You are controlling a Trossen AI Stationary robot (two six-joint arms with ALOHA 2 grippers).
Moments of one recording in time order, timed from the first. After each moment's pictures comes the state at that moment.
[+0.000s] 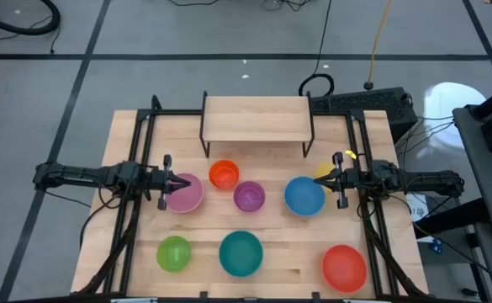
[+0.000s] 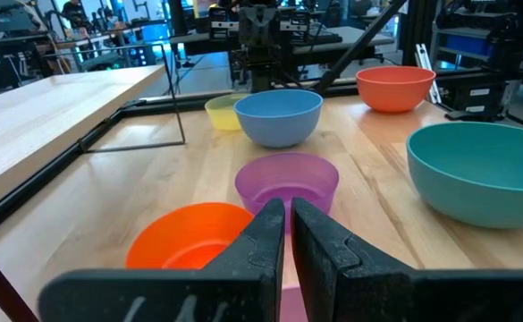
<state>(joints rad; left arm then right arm) -0.06 0.16 0.01 0.03 -0.02 0.10 0.02 0.00 0.01 0.02 -0.03 -0.14</state>
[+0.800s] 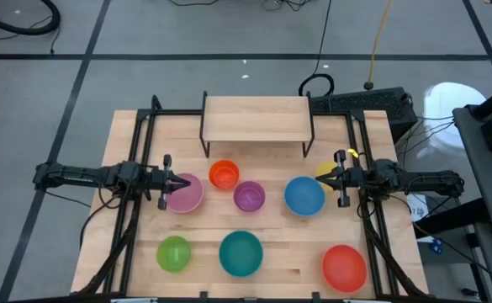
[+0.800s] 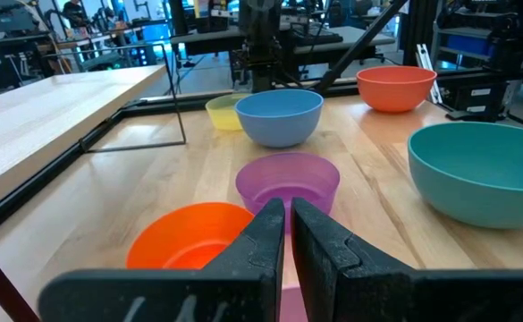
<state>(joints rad) -0.06 0.16 0.01 0.03 -0.02 0.10 0.02 0.00 0.01 0.13 -0.03 -0.14</state>
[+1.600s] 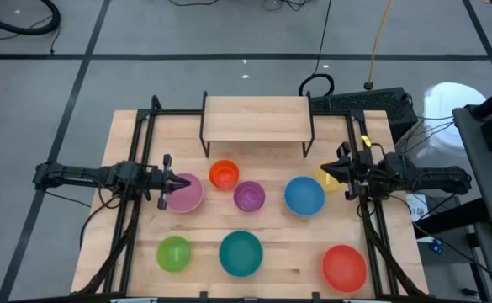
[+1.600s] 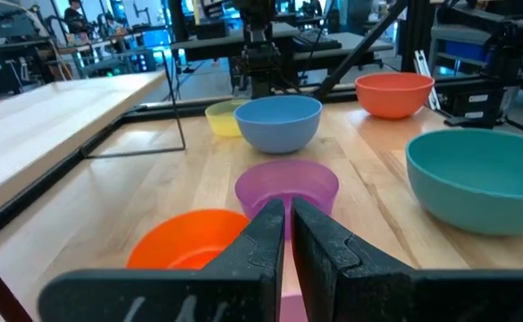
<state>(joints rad) -0.06 0.16 0.01 0.05 -0.01 0.10 0.02 0.15 0.17 0.19 0.05 0.20</state>
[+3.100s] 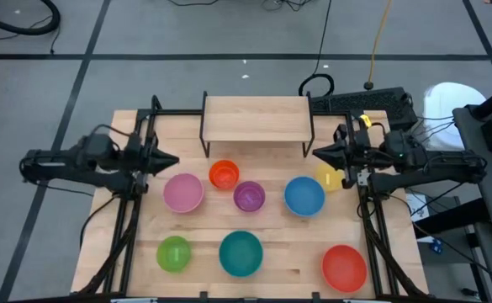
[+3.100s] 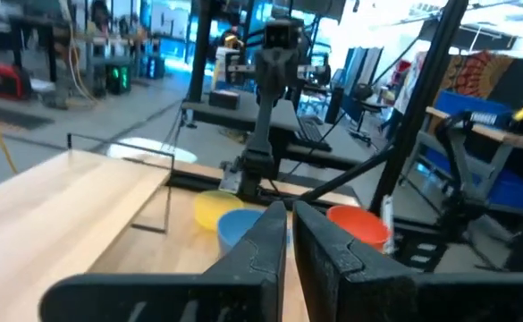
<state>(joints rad) -0.06 0.50 0.73 -0.24 -0.06 -0.23 0.02 0.62 0.69 0.03 0.05 0.22</state>
